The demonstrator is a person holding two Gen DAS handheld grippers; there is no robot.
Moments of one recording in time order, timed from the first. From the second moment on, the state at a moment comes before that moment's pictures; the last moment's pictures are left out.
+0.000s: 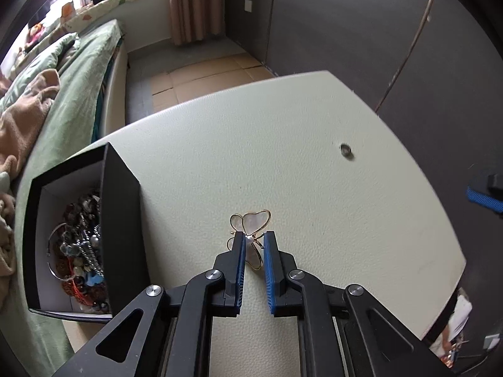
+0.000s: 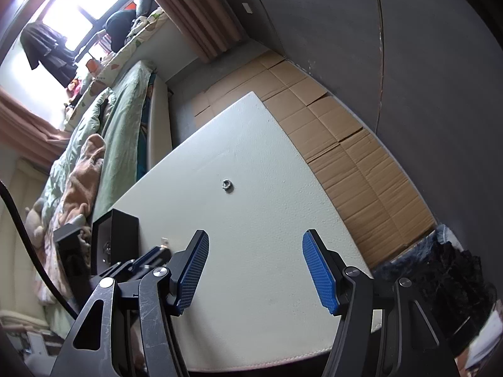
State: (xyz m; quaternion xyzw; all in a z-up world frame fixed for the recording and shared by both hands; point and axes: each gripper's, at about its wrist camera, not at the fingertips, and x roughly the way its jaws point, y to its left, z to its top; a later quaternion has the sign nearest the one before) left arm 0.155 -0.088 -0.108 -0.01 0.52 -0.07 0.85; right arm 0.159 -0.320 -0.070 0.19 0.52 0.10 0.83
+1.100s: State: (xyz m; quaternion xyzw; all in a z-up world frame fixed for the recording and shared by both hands) left arm 0.175 -0.011 -0.055 -0.14 0.45 -0.07 0.88; right arm 0.237 -0.247 -0.116 0.11 0.54 0.10 0.83
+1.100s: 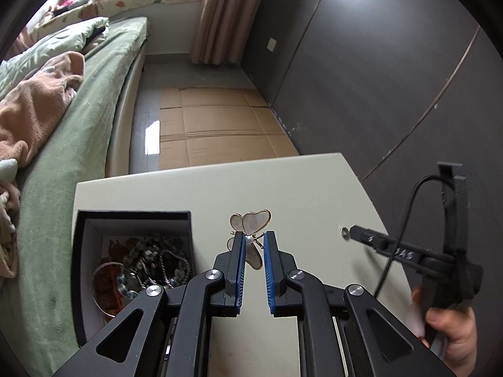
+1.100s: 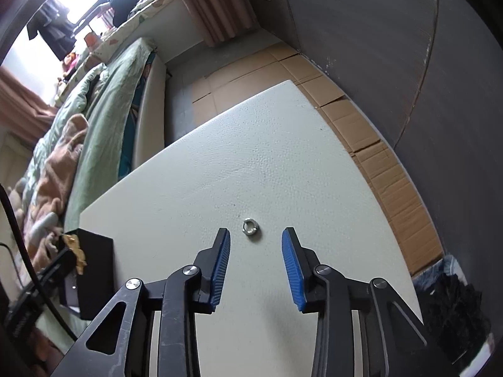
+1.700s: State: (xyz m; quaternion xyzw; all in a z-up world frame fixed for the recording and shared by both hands) left arm 0.179 0.015 -0.047 -0.17 0.44 -0.07 0.88; right arm 0.241 -0.201 -0.120 -0.03 0.55 0.07 0.83
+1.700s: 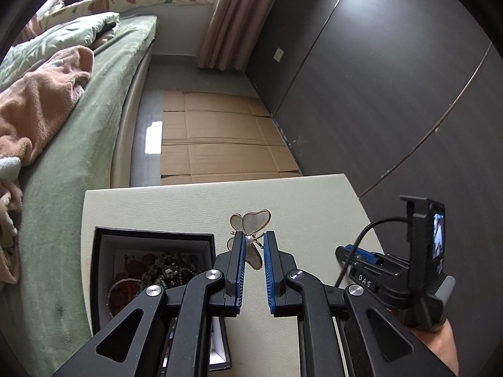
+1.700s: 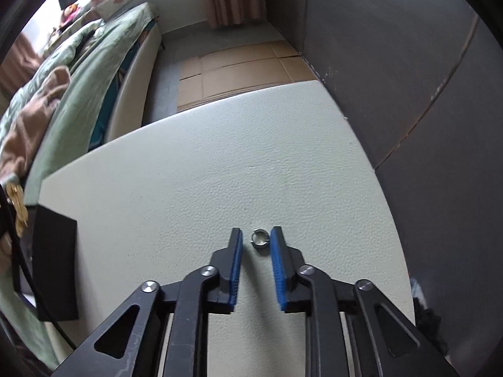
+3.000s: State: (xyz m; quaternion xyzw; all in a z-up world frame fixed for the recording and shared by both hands) left arm 0.113 0.095 -0.032 -0.22 0.42 0.02 0.88; right arm 0.140 -0.123 -0.038 0.07 0.43 0.31 0.85
